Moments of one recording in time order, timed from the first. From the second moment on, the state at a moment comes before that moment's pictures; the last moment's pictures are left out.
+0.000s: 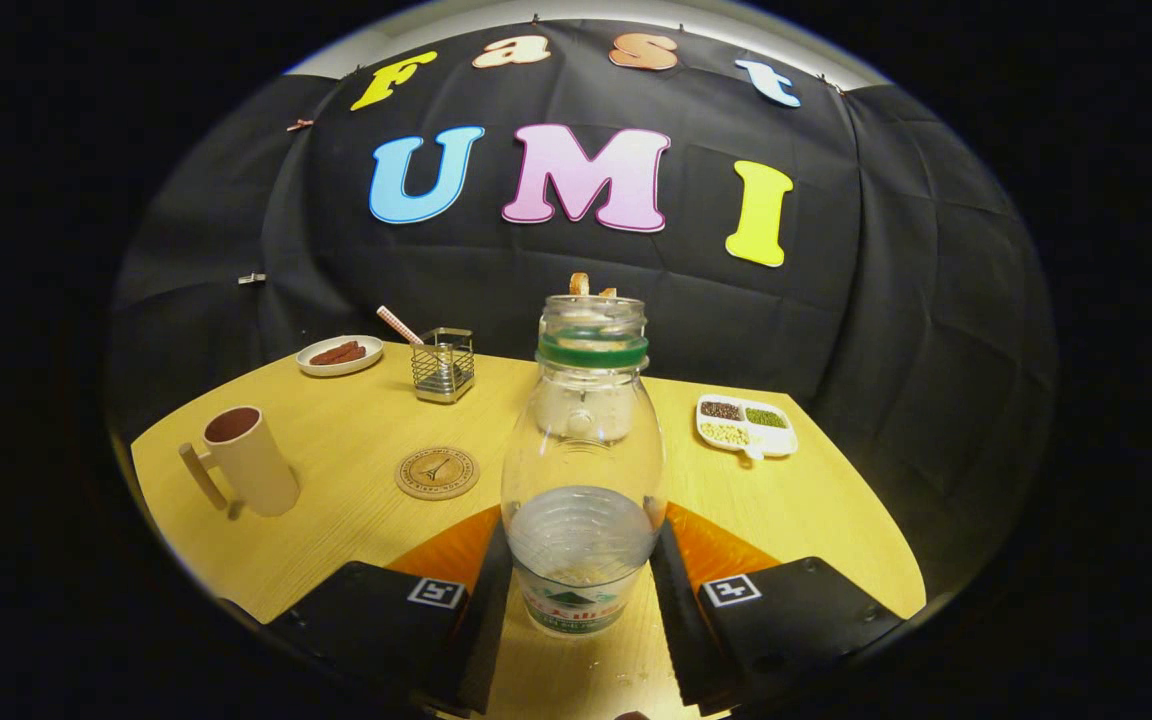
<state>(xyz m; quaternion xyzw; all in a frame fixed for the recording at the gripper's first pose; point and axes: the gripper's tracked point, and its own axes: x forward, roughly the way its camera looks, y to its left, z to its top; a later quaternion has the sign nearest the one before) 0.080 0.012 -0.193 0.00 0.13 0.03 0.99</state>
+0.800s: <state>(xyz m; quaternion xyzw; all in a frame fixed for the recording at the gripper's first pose) 0.088 0.091 -0.097 -0.18 0.10 0.06 0.98</state>
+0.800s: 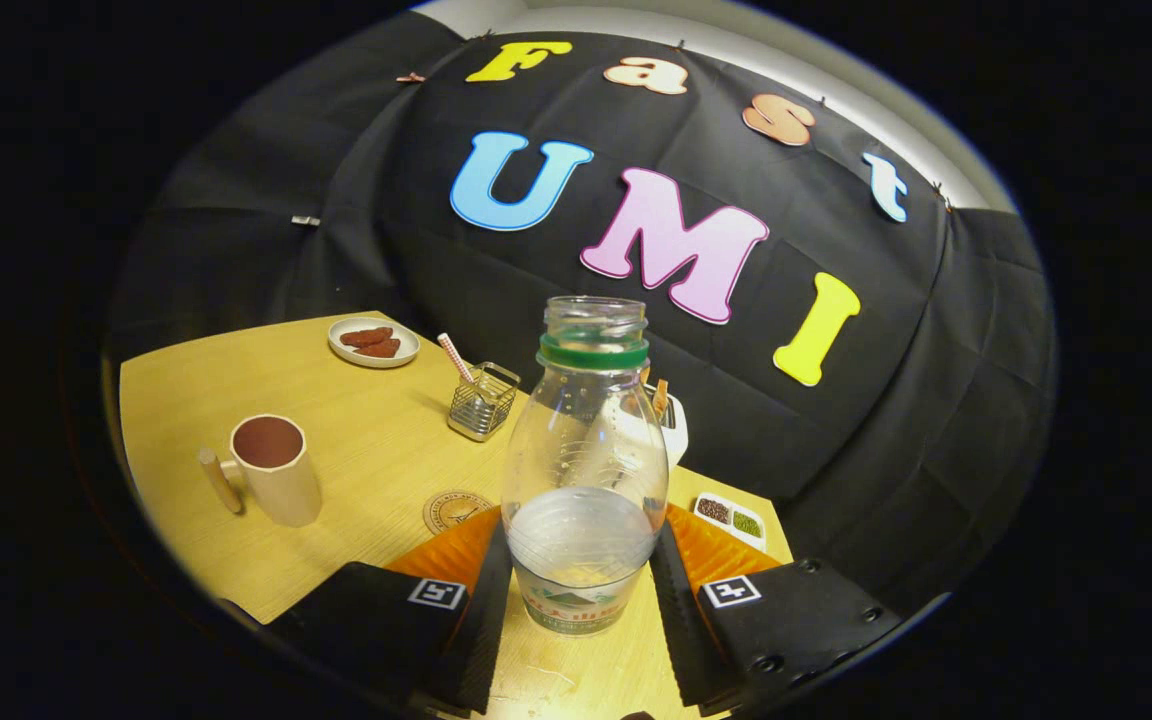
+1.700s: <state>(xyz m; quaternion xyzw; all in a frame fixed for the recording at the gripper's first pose) 0.114 0.171 -0.108 -0.42 0.08 0.04 0.91</state>
